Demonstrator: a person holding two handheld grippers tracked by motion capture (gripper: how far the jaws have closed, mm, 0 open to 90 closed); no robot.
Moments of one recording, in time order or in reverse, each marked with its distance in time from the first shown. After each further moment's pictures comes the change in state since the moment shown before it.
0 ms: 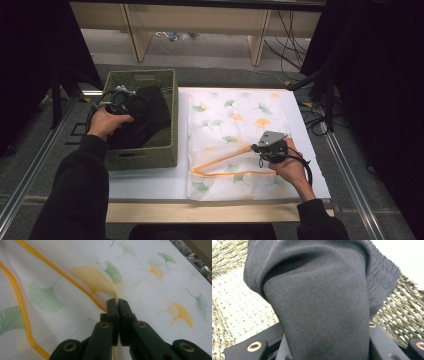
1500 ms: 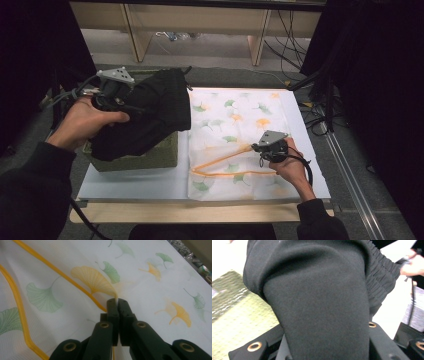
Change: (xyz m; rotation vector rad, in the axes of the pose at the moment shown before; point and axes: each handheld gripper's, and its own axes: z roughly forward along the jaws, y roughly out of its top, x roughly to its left) left arm -0.113 0.036 -0.137 -0.154 -0.247 0.237; right arm -0.003 0.000 -0.001 0.005 -0.020 -0.018
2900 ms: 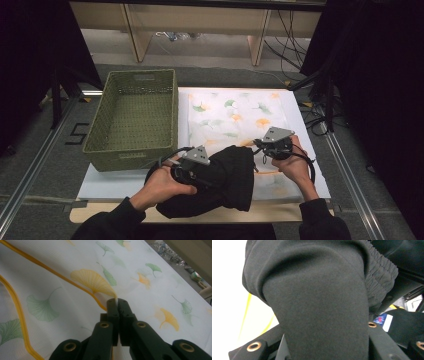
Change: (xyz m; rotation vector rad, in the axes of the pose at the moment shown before) left arm -0.130 -0.061 0.151 0.041 -0.355 0.096; right arm -0.006 0.005 -0.013 -0.078 -0.022 0.022
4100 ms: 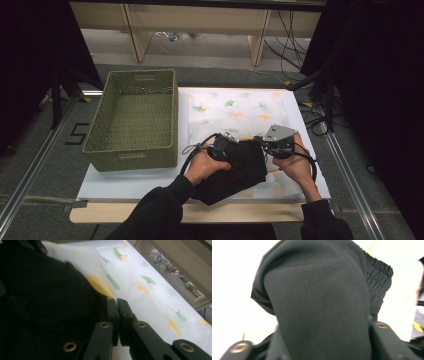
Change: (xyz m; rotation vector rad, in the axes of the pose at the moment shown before) left arm 0.071 0.022 0.115 0.133 0.172 -0.163; right arm 0.002 0.013 -0.015 -0.050 -0.013 -0.028
